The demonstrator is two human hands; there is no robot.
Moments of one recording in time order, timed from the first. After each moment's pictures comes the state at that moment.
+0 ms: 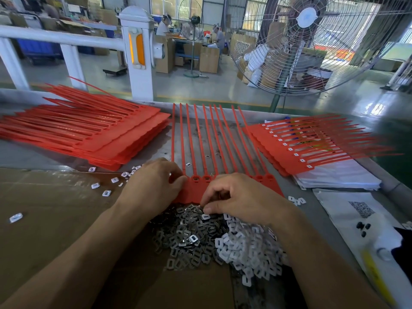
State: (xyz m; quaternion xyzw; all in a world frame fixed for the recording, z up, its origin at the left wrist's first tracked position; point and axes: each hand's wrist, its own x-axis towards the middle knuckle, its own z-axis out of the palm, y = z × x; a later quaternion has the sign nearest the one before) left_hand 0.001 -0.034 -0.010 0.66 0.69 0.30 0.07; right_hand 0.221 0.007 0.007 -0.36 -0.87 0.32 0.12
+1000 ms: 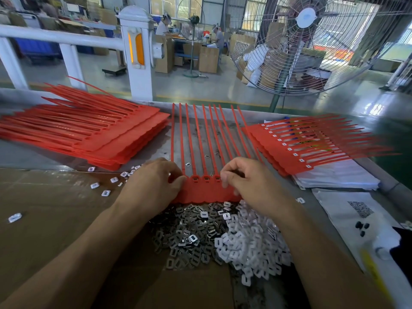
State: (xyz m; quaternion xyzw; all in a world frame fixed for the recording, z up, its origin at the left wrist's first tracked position) left_hand 0.001 -0.037 -0.008 0.65 0.69 0.30 0.08; right_hand 0.234 0.013 0.006 -0.46 -0.78 0.31 0.28
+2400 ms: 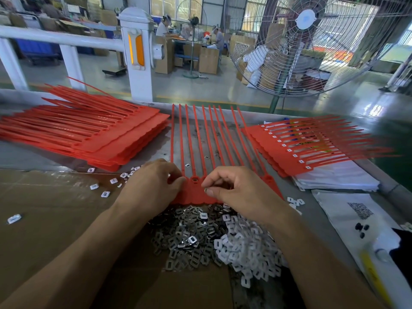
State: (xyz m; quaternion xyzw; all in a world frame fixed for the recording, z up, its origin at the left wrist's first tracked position) left_hand 0.001 -0.036 -0.007 0.66 0.69 0.29 0.08; right_hand 0.219 0.002 0.006 -0.41 -0.81 0.34 0.25
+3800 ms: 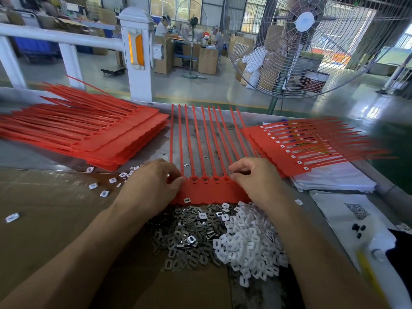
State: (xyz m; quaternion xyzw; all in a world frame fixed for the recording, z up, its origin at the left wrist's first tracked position) left_hand 0.000 -0.036 -0.008 0.66 0.69 0.29 0.09; right_hand 0.240 0.038 -0.007 -0.56 -0.74 0.23 0.32
